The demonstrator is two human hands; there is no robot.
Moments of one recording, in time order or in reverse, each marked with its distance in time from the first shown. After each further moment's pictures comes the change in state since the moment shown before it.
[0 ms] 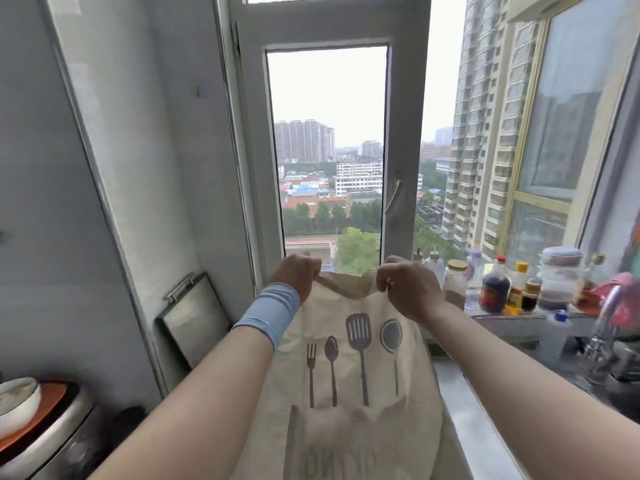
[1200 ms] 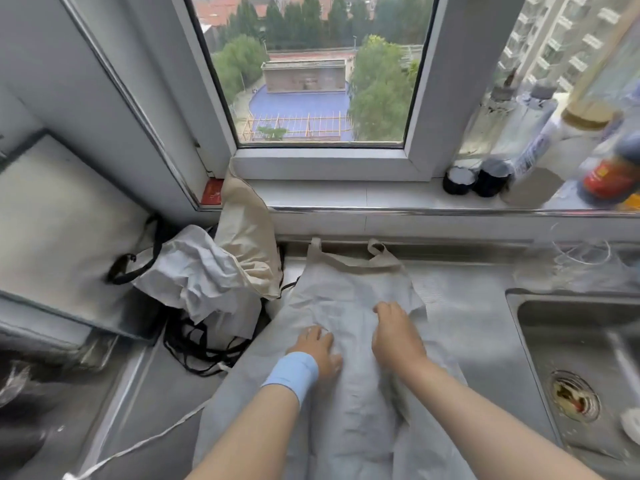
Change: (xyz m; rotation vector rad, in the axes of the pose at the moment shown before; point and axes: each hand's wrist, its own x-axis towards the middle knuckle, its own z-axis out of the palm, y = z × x) left_hand -0.044 -0.019 0.474 -0.216 -1.217 -0.448; right_hand -0.097 0.161 0.392 0.163 -0.755 0.433
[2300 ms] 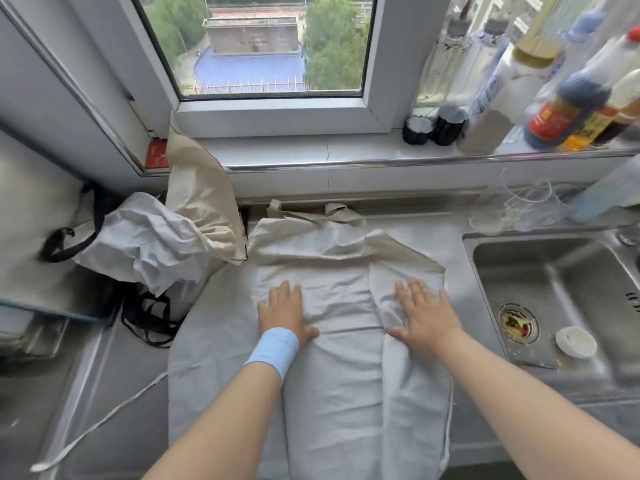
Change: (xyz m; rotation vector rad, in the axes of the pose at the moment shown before) left_hand -0.003 0.003 0.030 0.191 0.295 -0.062; right_hand -0.058 0.111 -0.009 -0.590 -0.389 0.091
